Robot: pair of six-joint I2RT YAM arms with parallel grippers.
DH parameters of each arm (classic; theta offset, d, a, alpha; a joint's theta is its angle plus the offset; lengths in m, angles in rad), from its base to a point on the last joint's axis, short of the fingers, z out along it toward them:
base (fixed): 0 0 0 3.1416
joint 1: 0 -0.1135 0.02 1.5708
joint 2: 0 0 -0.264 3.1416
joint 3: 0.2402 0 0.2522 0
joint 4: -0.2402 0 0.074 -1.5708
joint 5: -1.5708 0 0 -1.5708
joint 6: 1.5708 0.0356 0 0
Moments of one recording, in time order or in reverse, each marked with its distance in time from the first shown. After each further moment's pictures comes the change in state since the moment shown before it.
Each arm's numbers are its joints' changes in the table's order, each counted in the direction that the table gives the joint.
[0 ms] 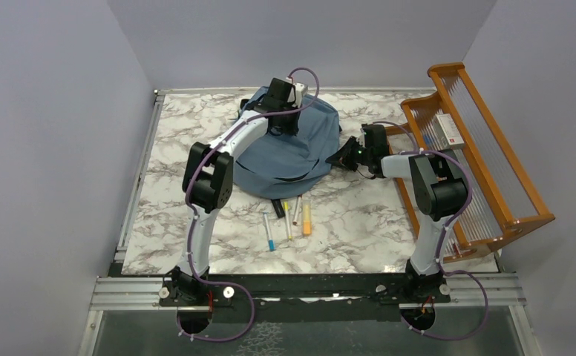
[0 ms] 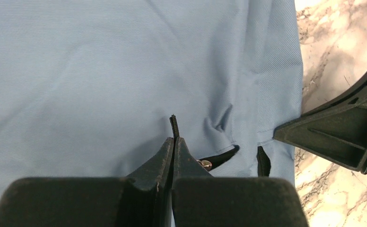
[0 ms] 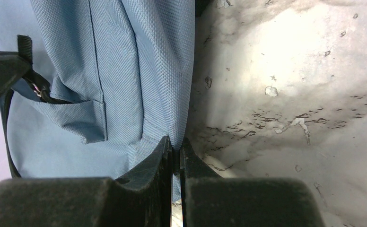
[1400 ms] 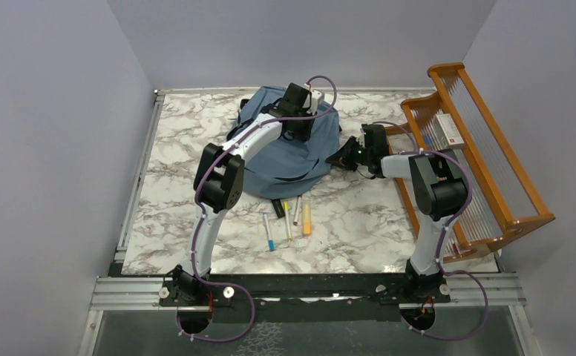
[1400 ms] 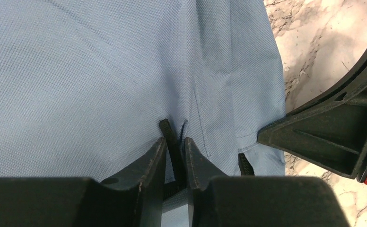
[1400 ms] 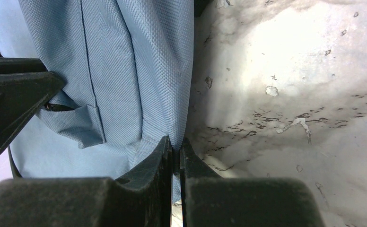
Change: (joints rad) left arm 0.074 0.066 0.081 -0.044 0.042 0.061; right arm 0.000 0.000 0.000 0.001 -0.003 0.008
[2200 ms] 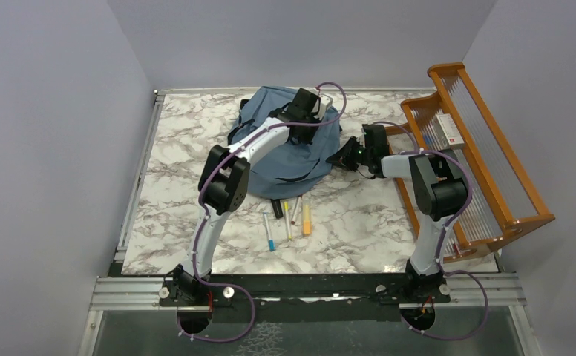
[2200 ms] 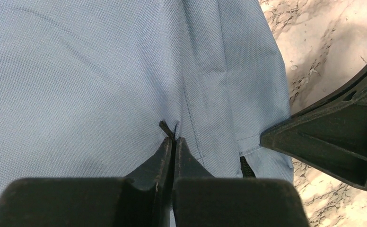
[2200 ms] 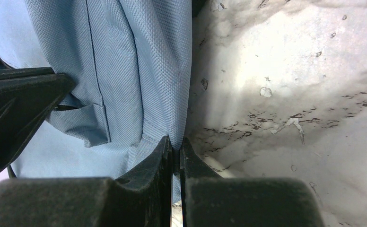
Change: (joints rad) left arm 0.052 0.011 -0.009 0.021 0.088 0.052; right arm 0.000 0.000 0.000 -0.003 -0.010 0.000
